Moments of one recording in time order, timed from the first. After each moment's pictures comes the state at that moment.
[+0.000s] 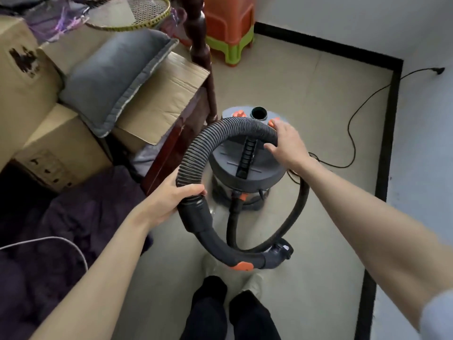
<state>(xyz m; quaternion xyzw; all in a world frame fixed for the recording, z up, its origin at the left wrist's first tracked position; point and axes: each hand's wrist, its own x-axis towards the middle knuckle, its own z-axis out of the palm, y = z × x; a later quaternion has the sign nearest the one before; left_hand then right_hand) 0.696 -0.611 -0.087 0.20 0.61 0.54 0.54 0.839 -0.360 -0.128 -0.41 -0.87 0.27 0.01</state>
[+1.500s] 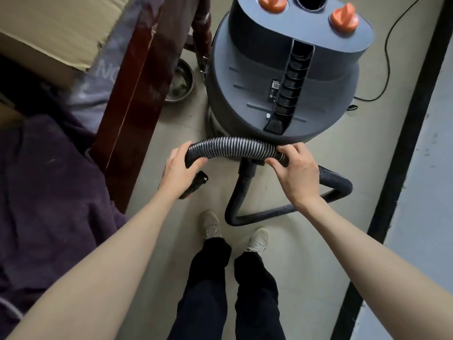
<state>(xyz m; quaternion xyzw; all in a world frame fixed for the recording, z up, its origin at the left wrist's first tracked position) 0.639 -0.594 -0.387 0.26 0.85 0.24 0.40 0.843 -0.461 -0.343 -0.52 -0.82 0.23 0.06</state>
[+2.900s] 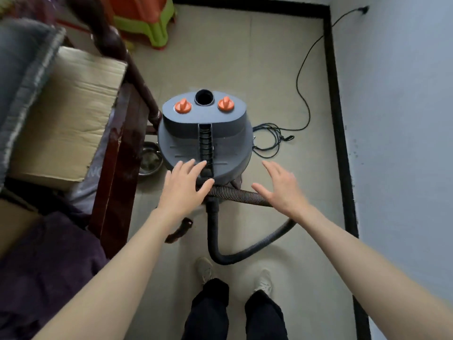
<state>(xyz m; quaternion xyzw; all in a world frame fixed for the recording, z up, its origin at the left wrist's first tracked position) 0.719 -0.497 -0.180 0.56 0.78 0.07 0.26 0.942 -0.418 -0.188 -0.55 -0.78 0.29 -0.02</state>
